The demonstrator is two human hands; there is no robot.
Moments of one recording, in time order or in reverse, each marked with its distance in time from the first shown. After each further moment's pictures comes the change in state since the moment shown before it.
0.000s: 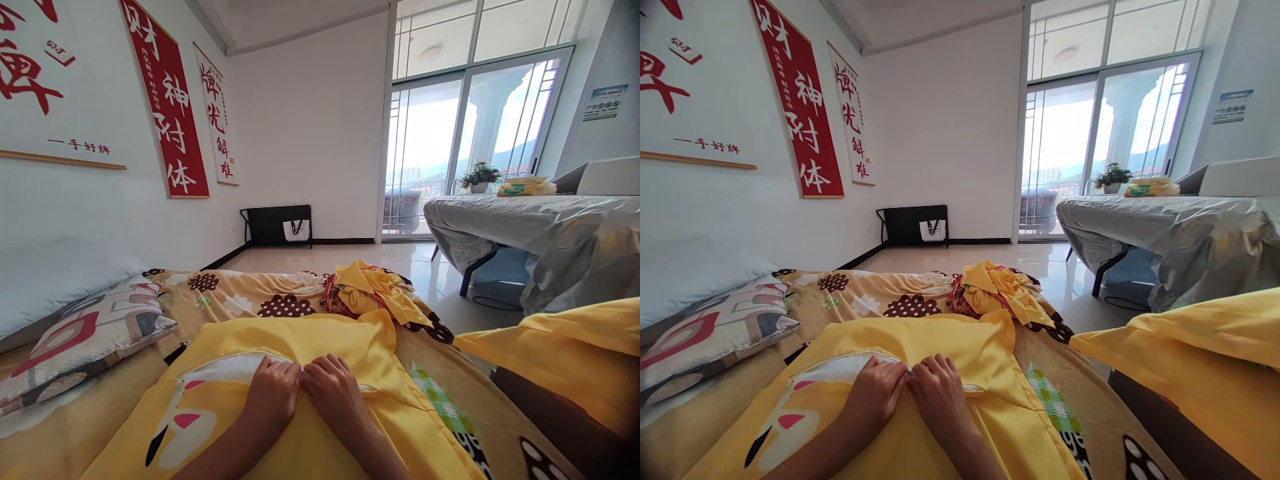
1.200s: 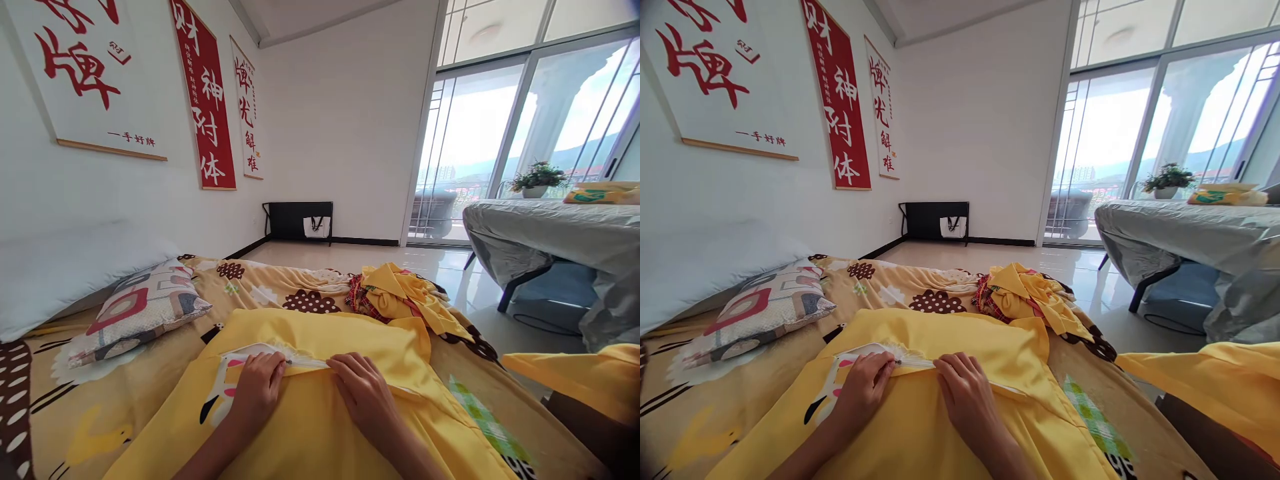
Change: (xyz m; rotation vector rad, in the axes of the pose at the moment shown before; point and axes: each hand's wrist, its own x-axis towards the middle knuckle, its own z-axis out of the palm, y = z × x) left_hand -0.054 -0.077 -0.003 -0.297 0.217 -0.249; right_hand 0.011 -0.022 -0.014 0.092 -0.042 -0.169
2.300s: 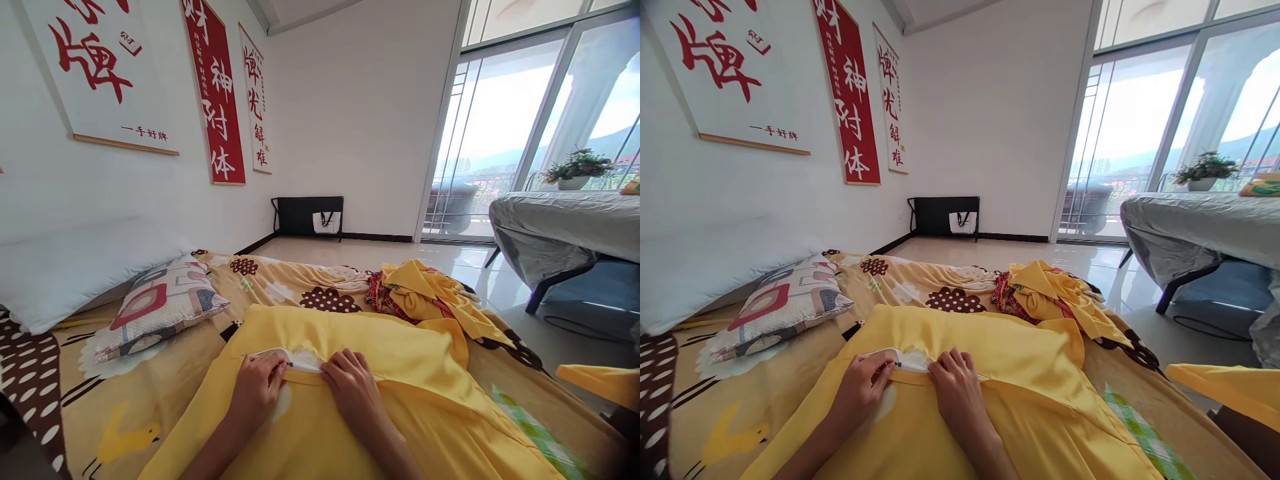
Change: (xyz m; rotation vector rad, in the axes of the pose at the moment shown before) left_hand -0.007 -0.049 -0.032 -0.100 -0.040 -0.074; right_hand 0.034 -0.027 0.078 -0.066 0.000 0.055
